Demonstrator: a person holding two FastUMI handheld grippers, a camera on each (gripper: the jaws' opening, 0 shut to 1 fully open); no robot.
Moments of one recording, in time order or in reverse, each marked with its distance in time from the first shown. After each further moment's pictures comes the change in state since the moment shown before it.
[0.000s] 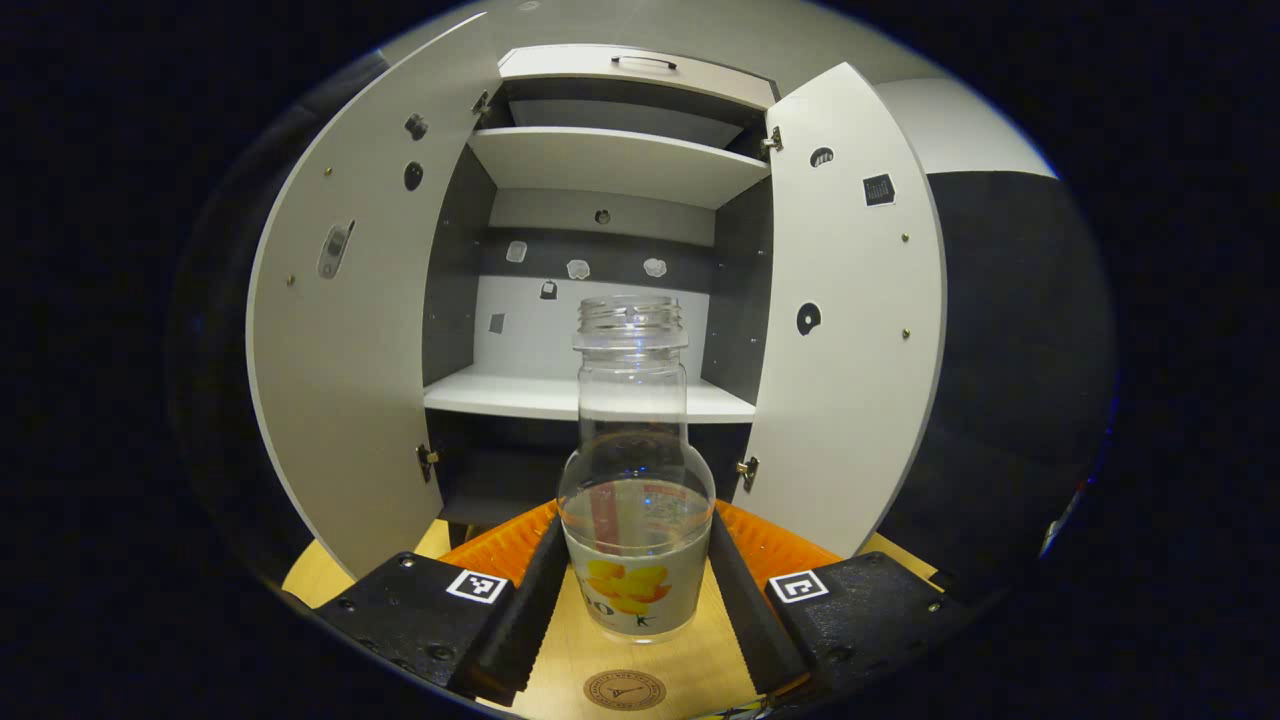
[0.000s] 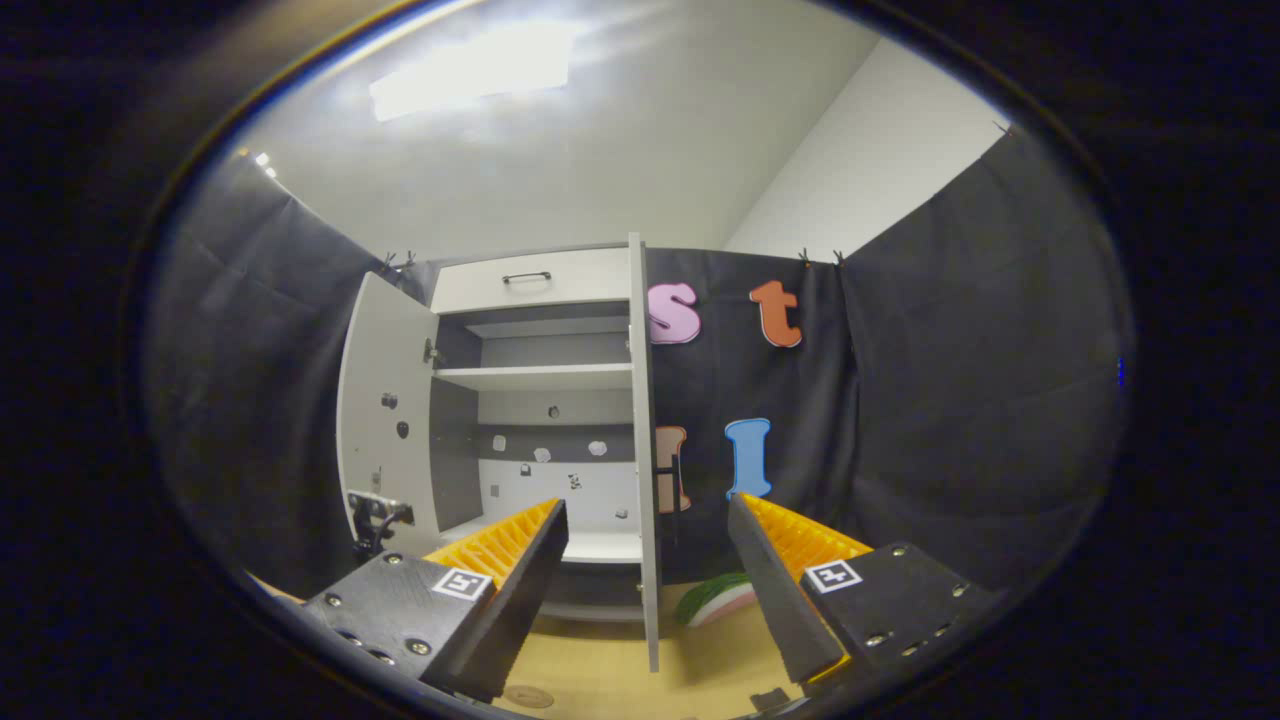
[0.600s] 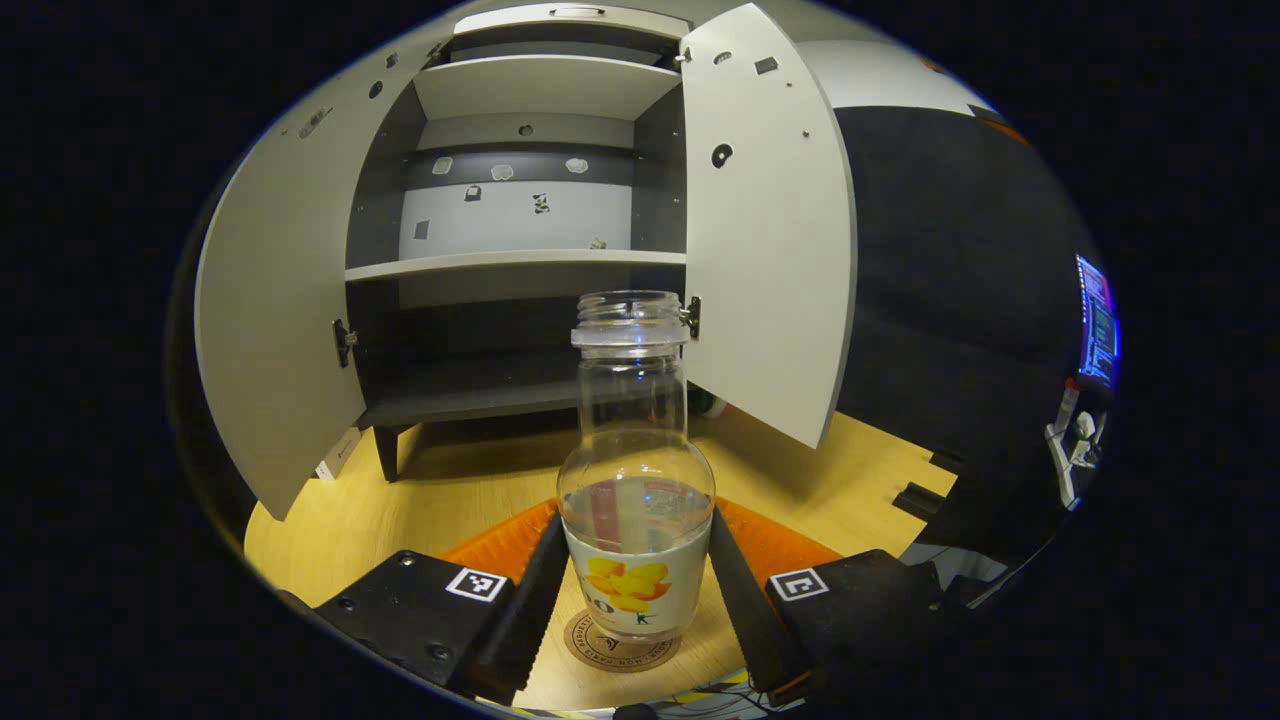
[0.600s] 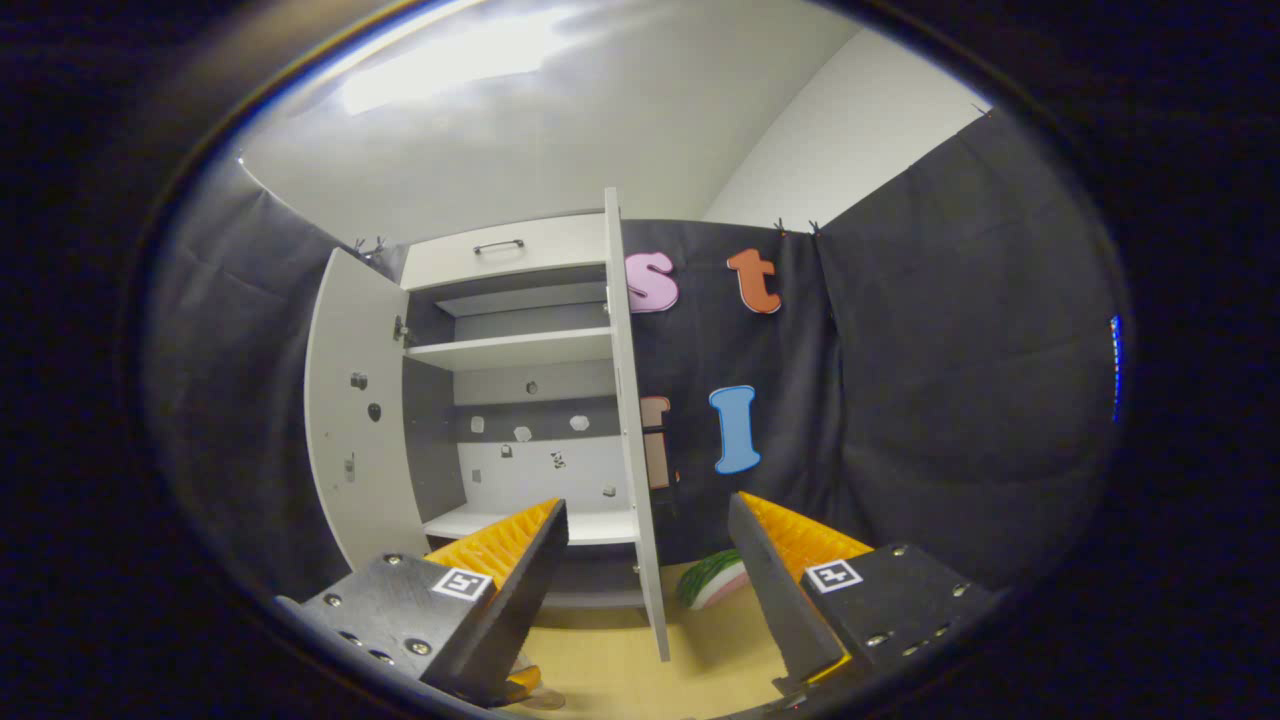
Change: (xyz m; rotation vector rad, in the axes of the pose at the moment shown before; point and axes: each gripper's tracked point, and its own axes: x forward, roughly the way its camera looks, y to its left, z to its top) left arm -0.003 -0.008 -0.180 0.129 0.197 -0.187; right arm 0.023 0.004 -0.054 0.012 0.059 -0.071
